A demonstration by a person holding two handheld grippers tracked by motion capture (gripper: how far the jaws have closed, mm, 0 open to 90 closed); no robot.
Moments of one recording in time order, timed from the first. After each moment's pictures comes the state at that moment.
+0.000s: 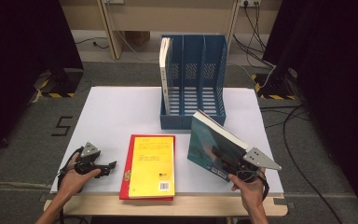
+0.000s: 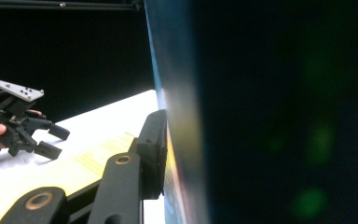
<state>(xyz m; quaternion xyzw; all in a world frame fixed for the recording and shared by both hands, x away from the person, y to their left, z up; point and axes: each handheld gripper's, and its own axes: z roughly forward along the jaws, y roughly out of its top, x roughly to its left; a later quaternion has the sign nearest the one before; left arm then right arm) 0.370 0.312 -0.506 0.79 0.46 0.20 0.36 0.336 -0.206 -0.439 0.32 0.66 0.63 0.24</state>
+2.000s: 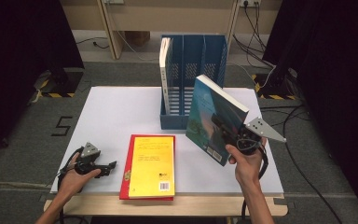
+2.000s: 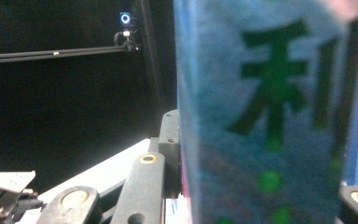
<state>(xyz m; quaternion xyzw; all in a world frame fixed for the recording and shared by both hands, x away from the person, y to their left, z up) 0.370 0.312 -0.507 0.79 0.46 0.20 0.36 0.369 -0.183 -0.352 0.34 0.61 0.67 0.25</state>
